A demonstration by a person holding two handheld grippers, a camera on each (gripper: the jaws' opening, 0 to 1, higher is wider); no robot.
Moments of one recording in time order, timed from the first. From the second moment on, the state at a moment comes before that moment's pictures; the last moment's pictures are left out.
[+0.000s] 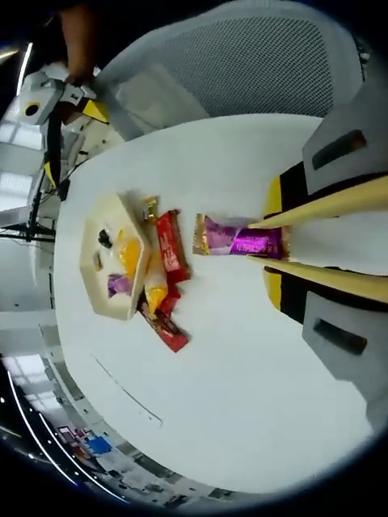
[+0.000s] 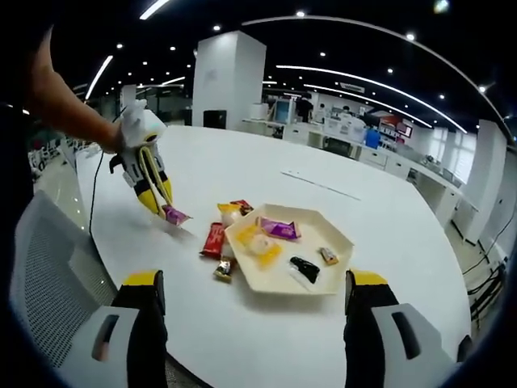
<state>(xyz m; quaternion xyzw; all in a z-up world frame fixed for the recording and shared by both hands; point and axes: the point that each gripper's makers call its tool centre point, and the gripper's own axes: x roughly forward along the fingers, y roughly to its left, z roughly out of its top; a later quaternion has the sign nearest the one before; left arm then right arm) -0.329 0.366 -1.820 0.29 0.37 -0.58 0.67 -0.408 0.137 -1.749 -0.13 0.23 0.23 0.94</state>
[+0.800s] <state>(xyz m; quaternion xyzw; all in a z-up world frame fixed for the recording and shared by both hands) -0.303 0.361 -1.748 0.29 0.39 -0.58 0.65 -0.413 0.149 -1.753 -0.08 0.23 0.26 0.93</state>
